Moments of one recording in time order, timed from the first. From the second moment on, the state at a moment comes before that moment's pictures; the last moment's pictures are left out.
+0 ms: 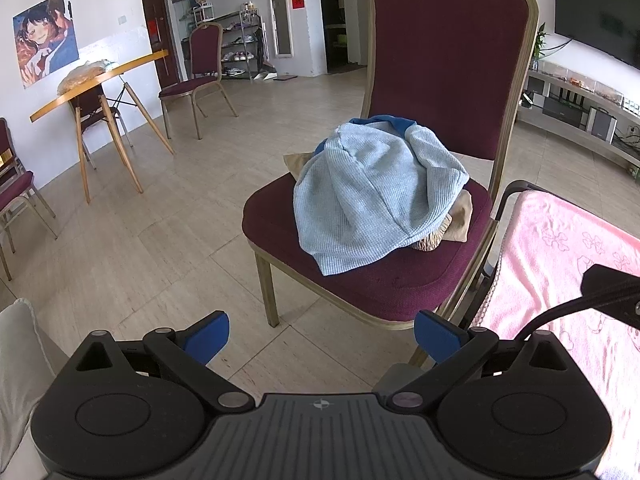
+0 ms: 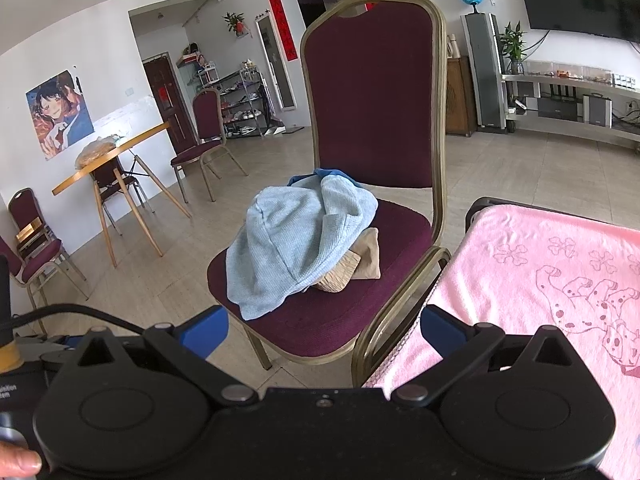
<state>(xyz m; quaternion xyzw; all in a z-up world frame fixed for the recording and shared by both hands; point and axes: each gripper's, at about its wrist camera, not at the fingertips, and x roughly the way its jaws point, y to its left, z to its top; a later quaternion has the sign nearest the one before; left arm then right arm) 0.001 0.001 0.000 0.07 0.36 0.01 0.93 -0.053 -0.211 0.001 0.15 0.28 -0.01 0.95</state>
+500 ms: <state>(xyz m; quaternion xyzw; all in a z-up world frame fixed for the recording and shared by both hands) 0.066 0.047 -0.043 0.02 0.41 0.00 0.91 0.020 -0.250 -0.021 0.22 0.30 -0.02 0.93</state>
